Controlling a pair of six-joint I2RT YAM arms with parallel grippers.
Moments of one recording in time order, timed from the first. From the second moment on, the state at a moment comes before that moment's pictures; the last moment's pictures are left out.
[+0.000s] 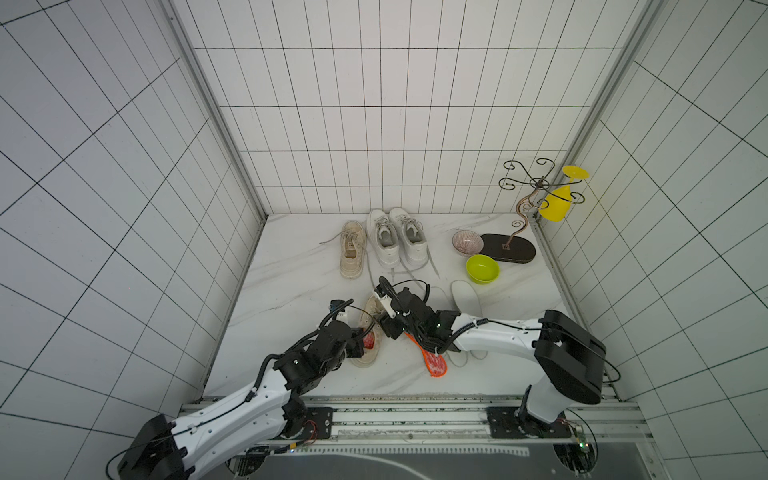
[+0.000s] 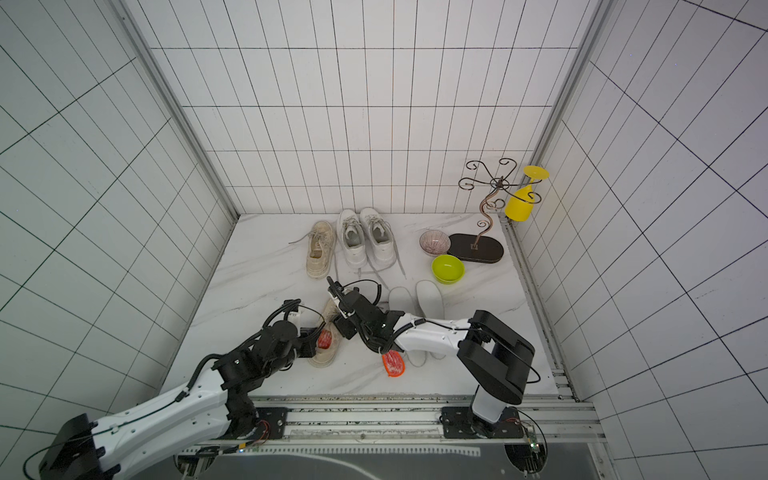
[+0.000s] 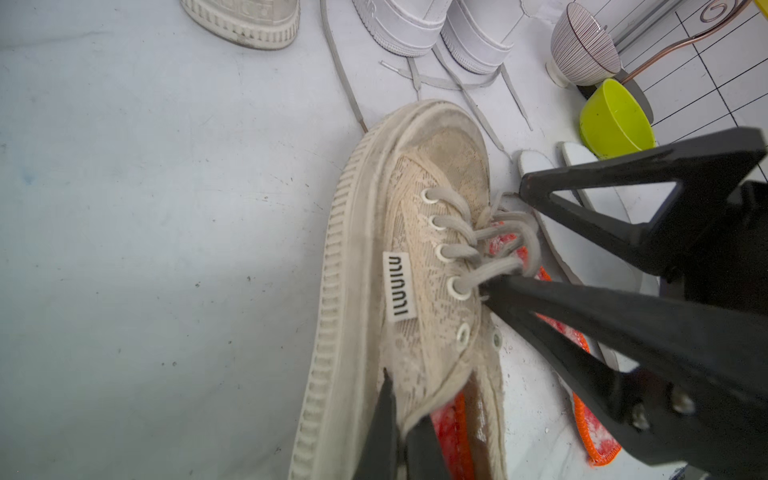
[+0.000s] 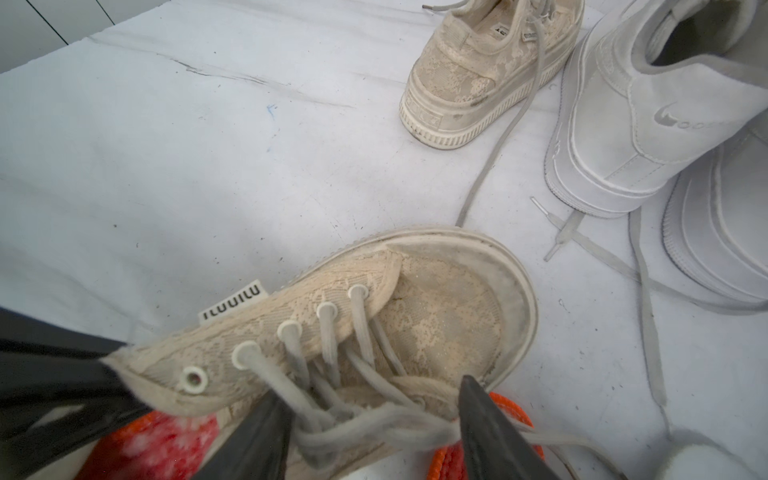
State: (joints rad) left arm -0.80 0.77 0.32 -0.21 -0.17 -0.76; right arm 1.04 1.67 0.95 0.07 0.22 0.11
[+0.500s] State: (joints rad) left arm -0.80 0.77 0.32 -0.20 -0.16 -0.76; right arm 1.05 1.74 0.99 0.09 0.37 0.15
